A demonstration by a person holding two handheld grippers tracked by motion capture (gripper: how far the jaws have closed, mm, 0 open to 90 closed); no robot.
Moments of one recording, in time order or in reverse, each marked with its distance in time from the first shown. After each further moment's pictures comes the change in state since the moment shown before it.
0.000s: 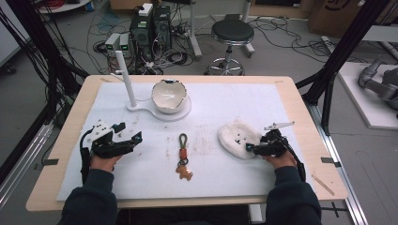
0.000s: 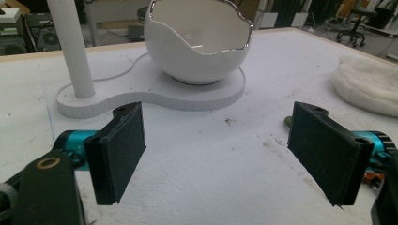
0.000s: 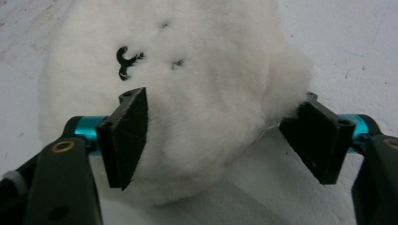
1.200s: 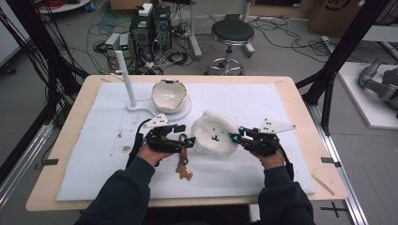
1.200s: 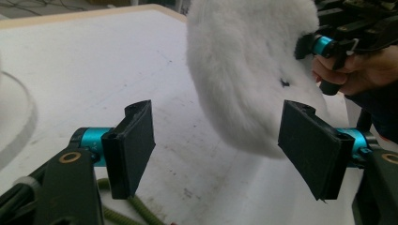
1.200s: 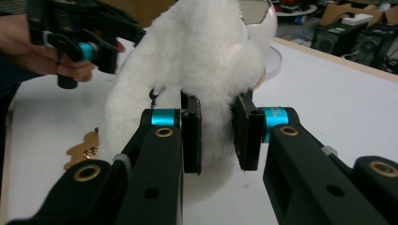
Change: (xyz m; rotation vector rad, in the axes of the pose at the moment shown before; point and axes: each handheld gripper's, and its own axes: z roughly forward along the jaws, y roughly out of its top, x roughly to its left) left arm -0.103 0.033 0.100 0.135 -0.491 0.002; right arm 0.065 0.030 -0.028 -0.443 0.267 -0.300
